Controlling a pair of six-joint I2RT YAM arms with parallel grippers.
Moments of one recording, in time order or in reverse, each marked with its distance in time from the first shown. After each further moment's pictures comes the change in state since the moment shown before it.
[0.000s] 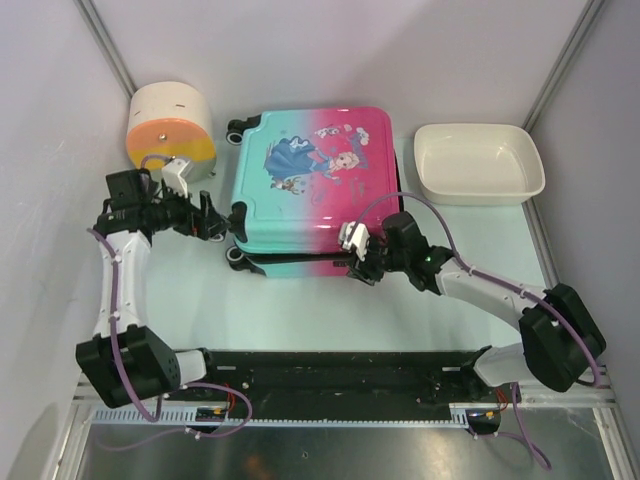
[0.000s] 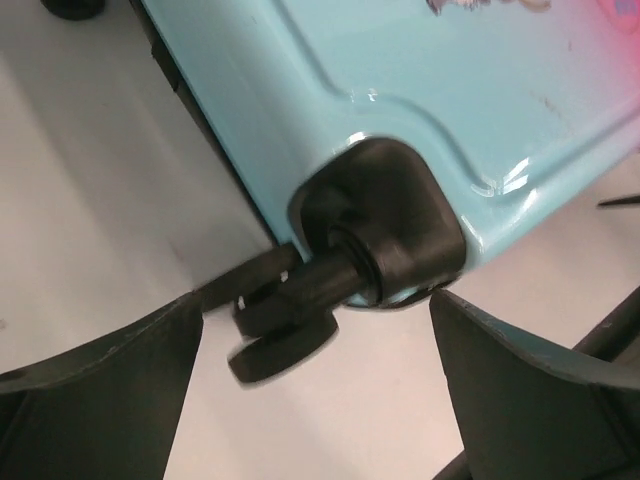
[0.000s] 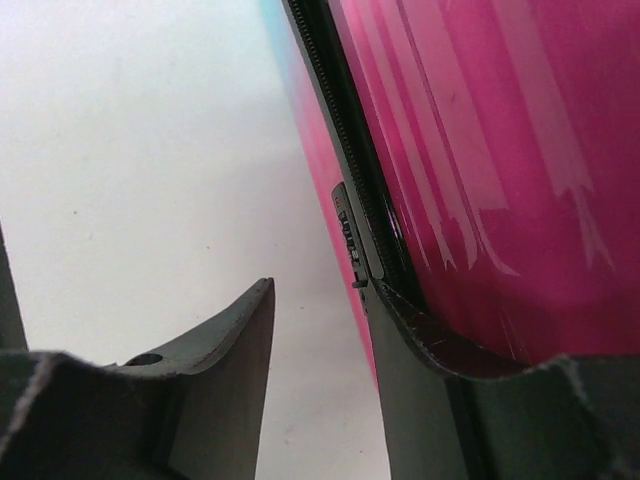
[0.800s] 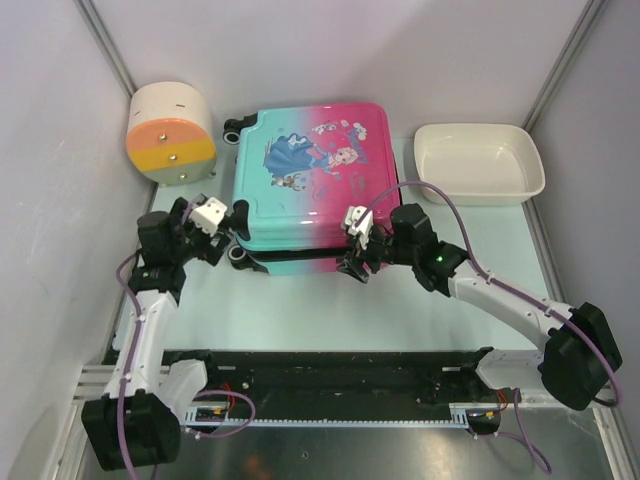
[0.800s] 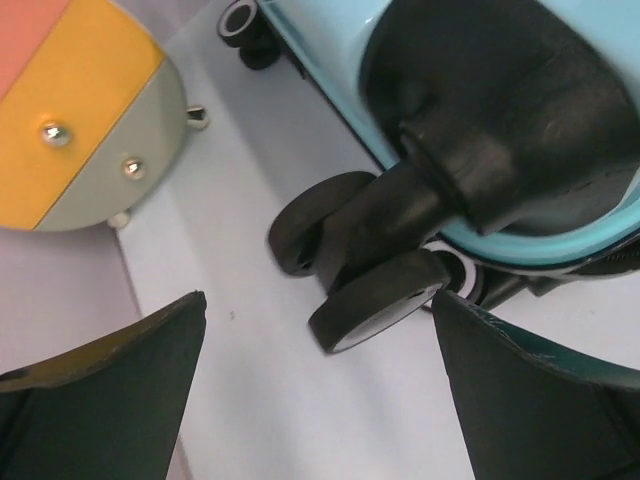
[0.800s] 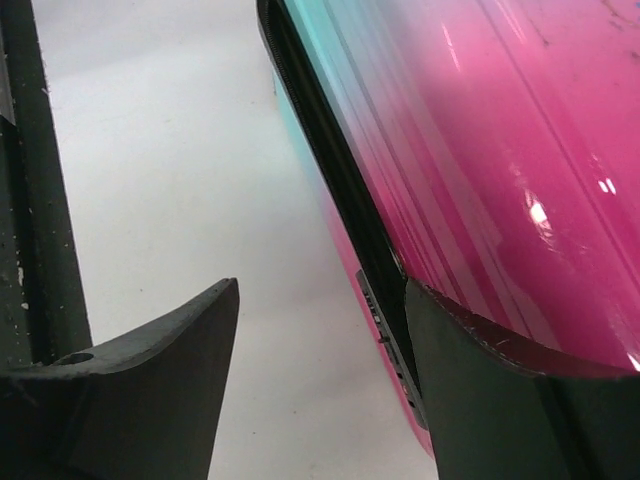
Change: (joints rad) left arm -0.137 -0.385 -0.473 0.457 -0.449 0.332; right arm 0.028 -0.104 0.080 -0.006 -0.032 0.153
